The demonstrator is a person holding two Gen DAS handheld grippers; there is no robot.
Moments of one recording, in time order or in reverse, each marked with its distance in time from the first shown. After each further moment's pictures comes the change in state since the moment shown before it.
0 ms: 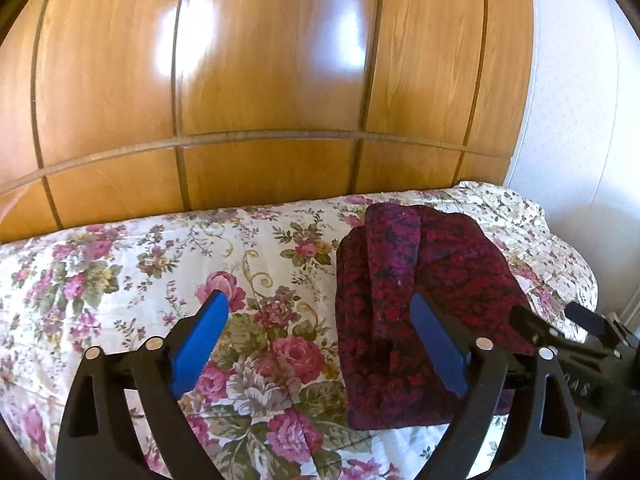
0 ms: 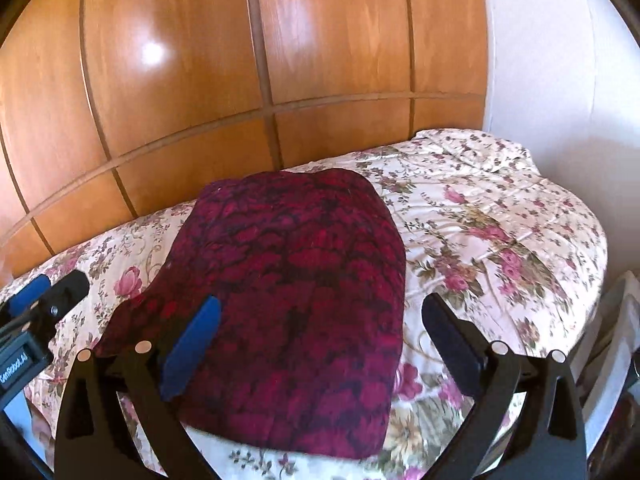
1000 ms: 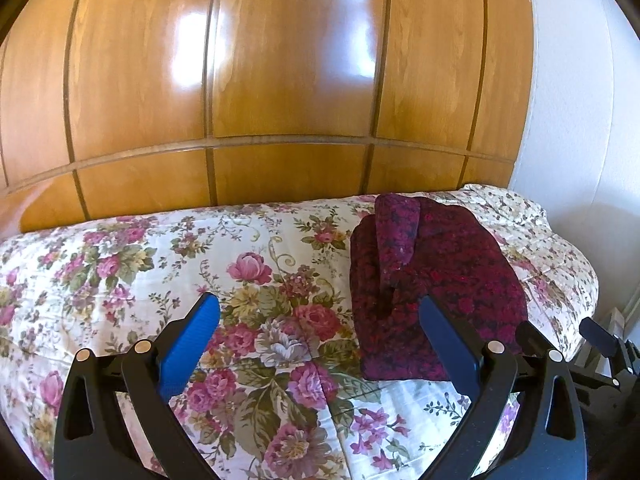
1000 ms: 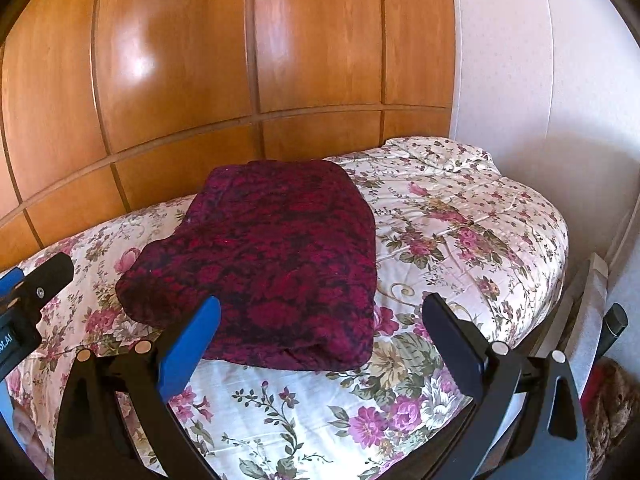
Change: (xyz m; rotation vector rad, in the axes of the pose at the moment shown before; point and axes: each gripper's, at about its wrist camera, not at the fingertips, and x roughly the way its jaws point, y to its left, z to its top) left arm -0.053 0.003 -0.030 -0.010 -0.033 0.058; right arm -0.054 0.017 -0.043 0.005 -0.060 -0.095
